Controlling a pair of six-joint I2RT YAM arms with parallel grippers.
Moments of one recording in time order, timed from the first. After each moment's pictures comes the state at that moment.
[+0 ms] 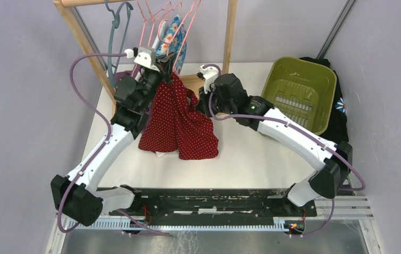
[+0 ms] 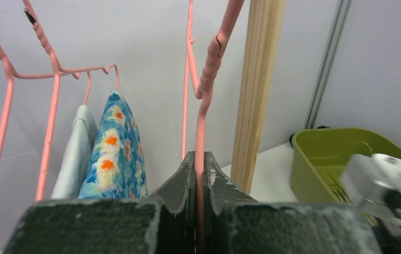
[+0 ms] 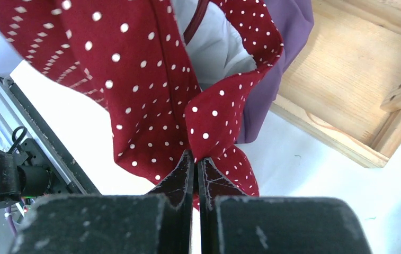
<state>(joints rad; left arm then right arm) -0.42 1.19 1.13 0.42 0.08 -0.02 0.82 1.55 1.50 -0.43 -0.05 0.21</state>
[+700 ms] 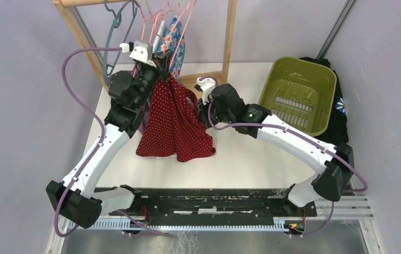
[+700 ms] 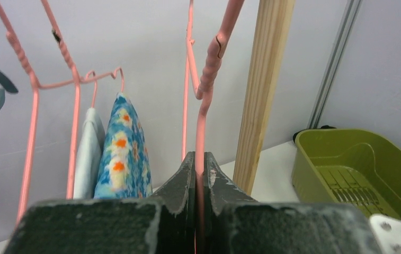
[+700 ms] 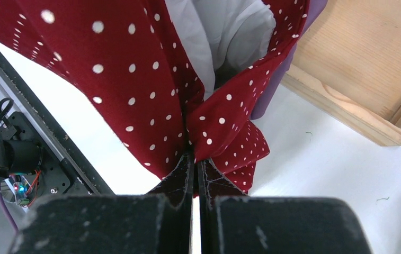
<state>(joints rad) -0.42 1.17 1.19 0.31 0.03 -0.02 0.87 1.50 1.40 -0.44 -0.01 0.21</state>
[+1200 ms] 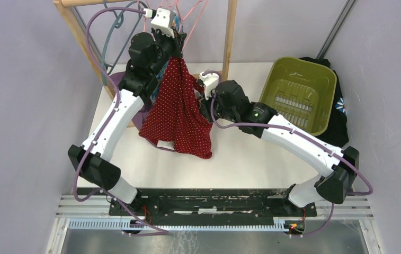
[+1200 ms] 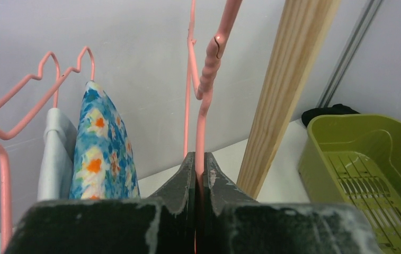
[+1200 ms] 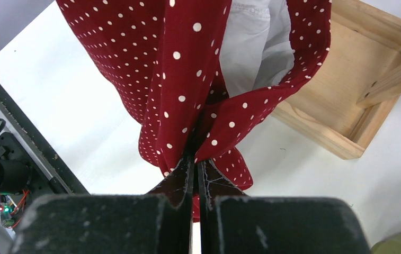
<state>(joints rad) -0.43 1.55 1.70 0.00 0.05 -0.02 0.88 1.46 1.44 -0.43 0.05 0.16</state>
